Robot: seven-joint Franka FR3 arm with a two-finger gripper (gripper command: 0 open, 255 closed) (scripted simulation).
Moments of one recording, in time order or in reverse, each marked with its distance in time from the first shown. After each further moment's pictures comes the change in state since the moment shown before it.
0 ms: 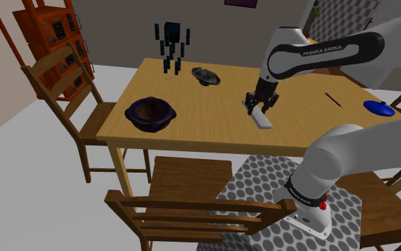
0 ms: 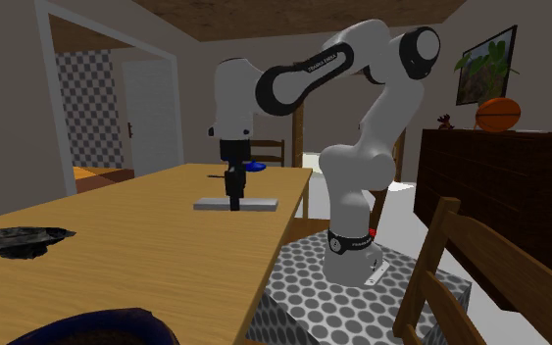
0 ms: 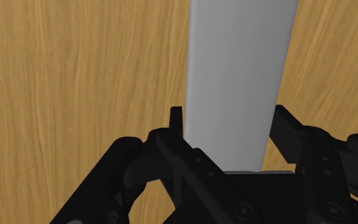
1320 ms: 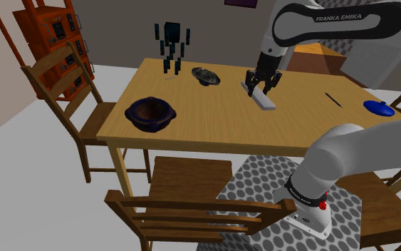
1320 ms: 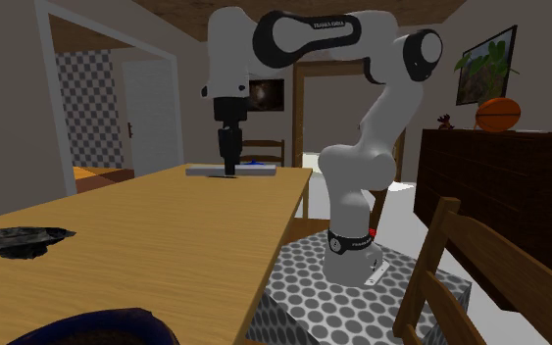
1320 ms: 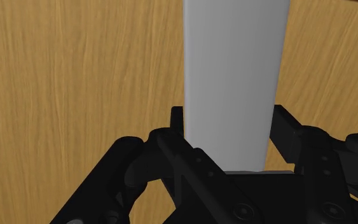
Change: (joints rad) arm 0.030 -0.015 0.055 0.232 0.043 -0.247 0.045
